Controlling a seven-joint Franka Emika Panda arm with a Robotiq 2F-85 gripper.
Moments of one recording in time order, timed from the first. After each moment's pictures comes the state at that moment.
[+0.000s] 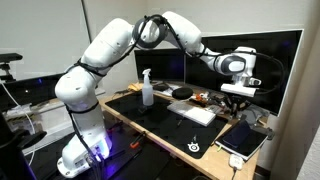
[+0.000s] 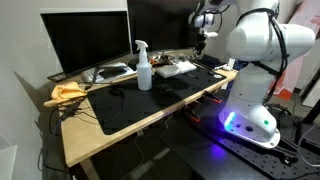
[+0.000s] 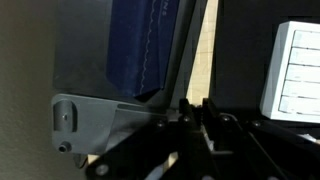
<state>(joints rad) -0.66 0.77 -0.15 -1.37 0.10 2.12 -0.73</state>
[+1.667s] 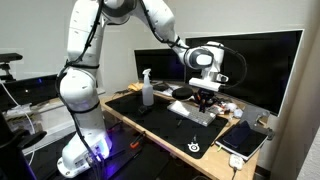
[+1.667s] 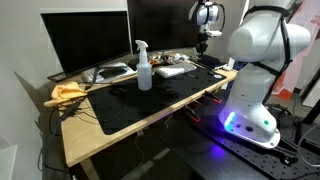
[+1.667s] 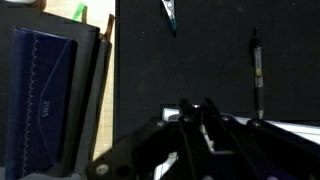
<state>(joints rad) -0.51 0.31 -0.21 -2.04 0.05 2.23 -0.72</state>
